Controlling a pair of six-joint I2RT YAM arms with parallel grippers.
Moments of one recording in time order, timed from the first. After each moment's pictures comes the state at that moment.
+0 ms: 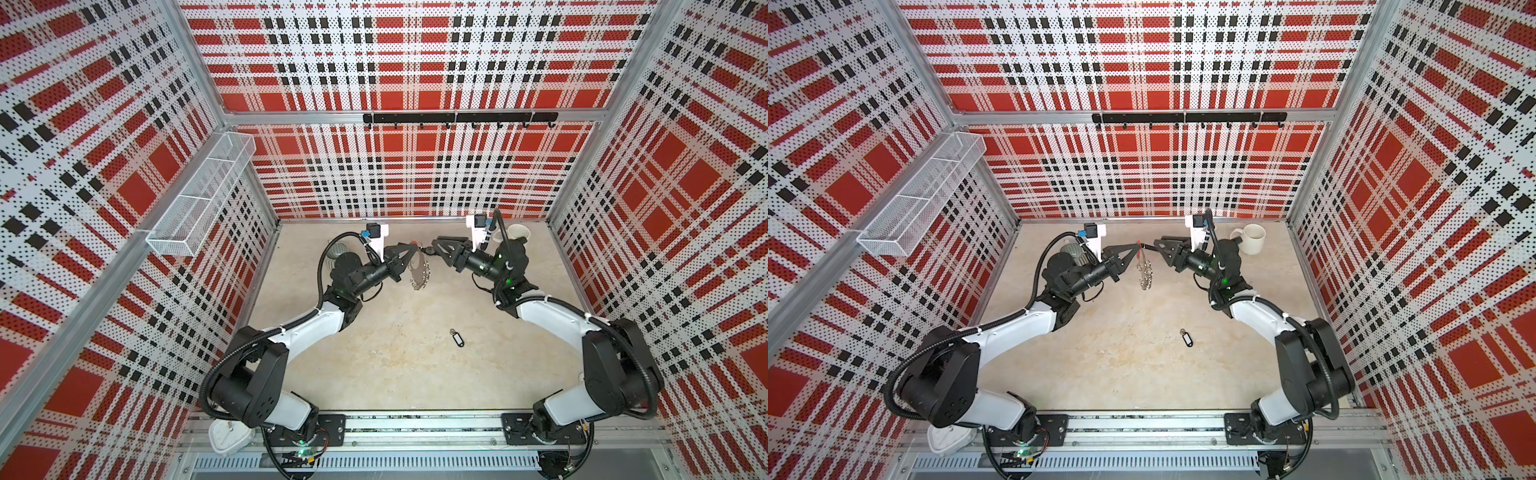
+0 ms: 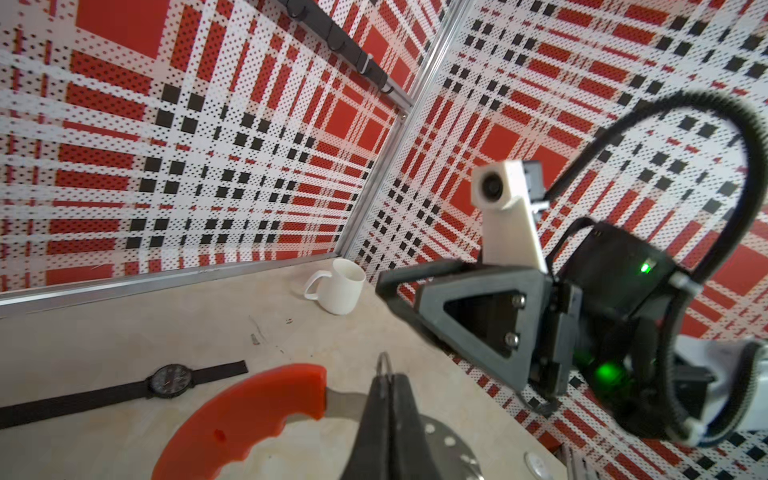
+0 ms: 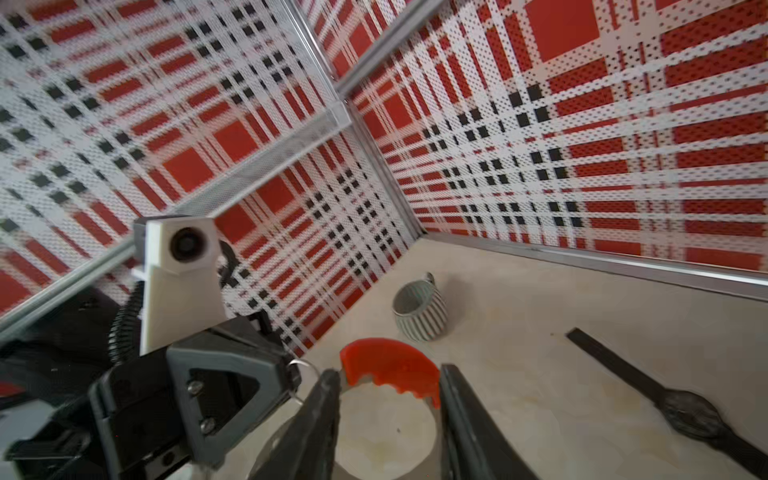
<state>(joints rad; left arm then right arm) -0.49 1.47 0.84 0.74 0.47 -0.52 0.39 1.50 1.04 0.45 -0.51 0.43</state>
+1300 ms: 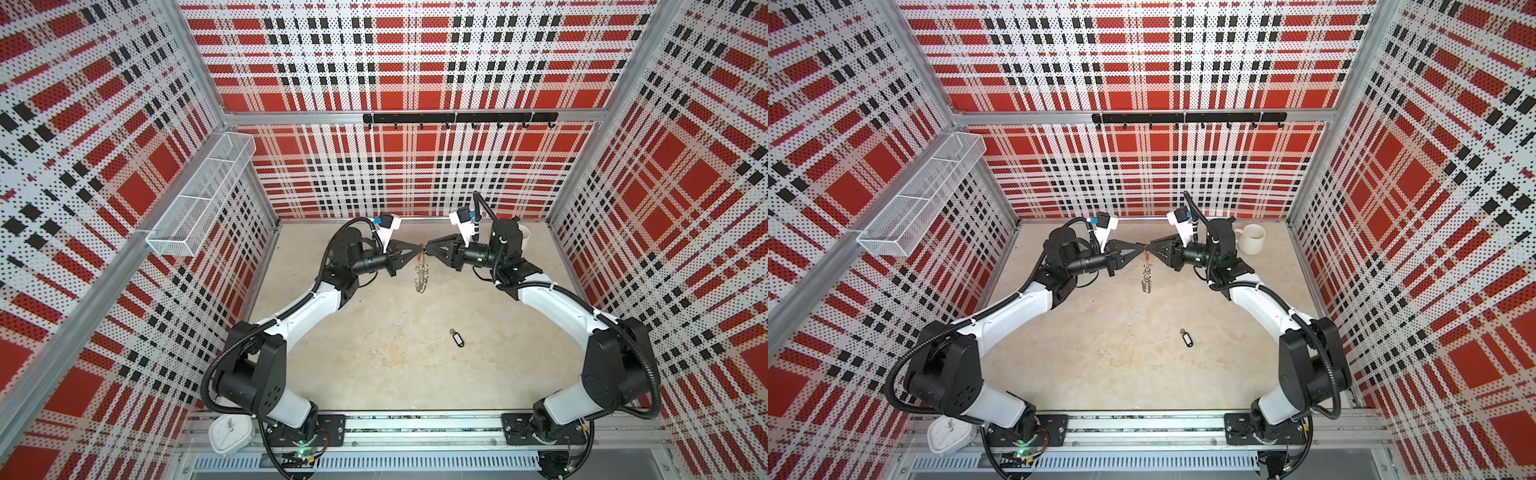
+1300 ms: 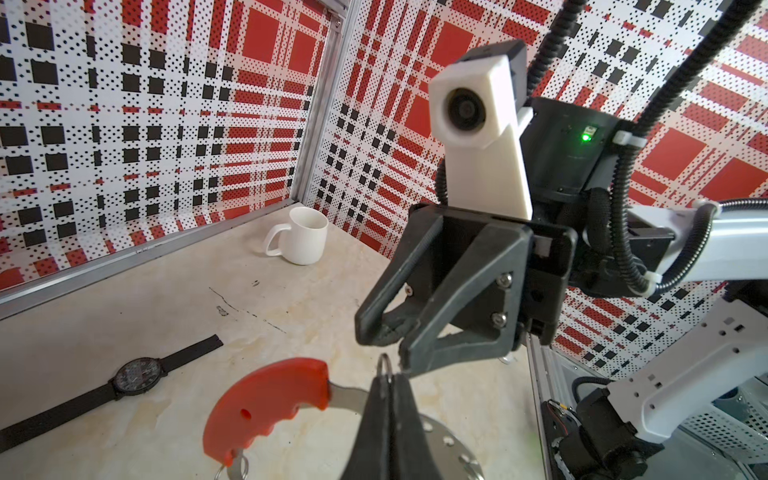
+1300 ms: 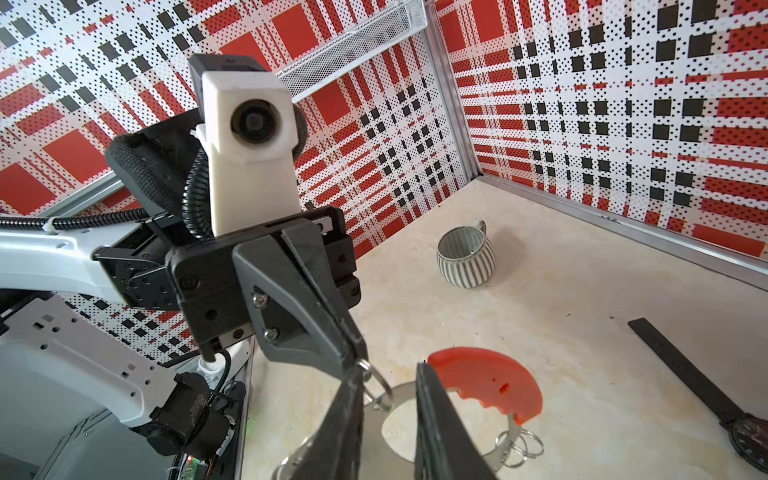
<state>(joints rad) -0.42 1.53 1.06 0.41 0.82 -0.34 0.38 1.54 1.14 0.28 -0.86 0.29</state>
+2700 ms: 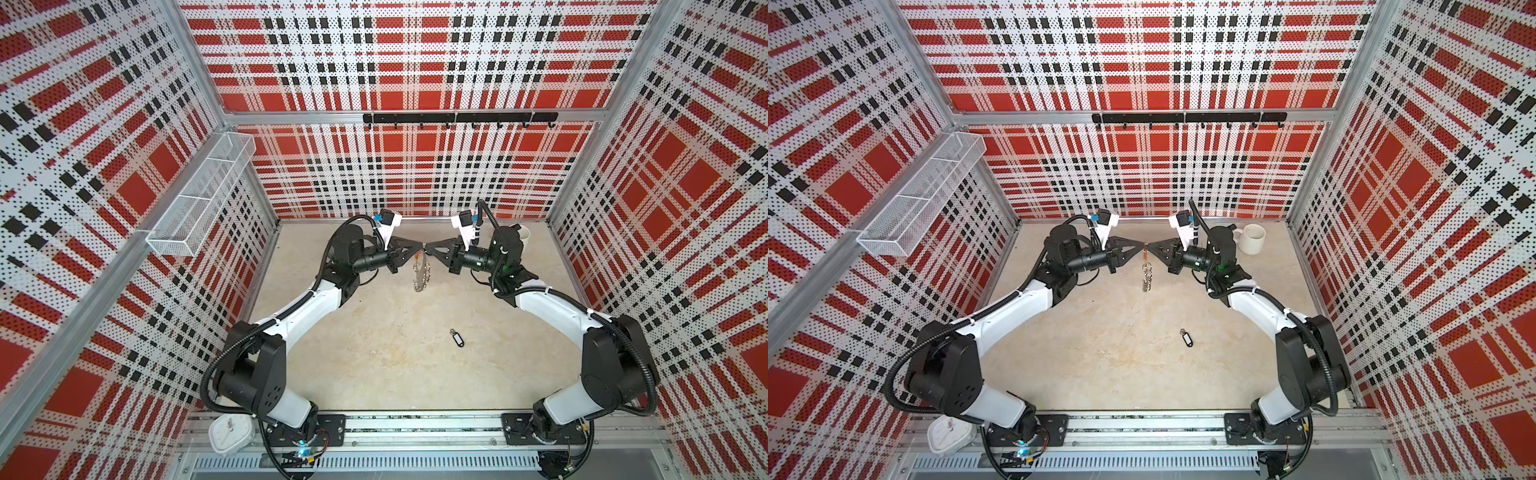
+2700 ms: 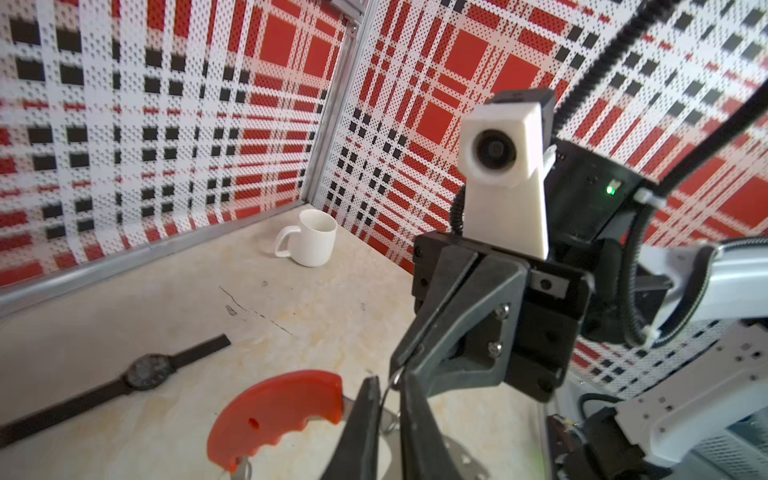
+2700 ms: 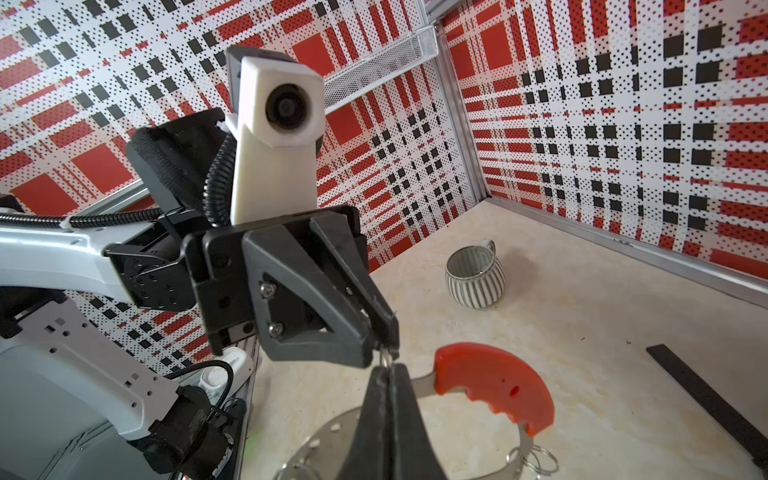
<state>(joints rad) -0.42 1.53 1.09 0.40 0.77 -0.37 0.40 1.54 1.02 0.52 -0.82 0.38</state>
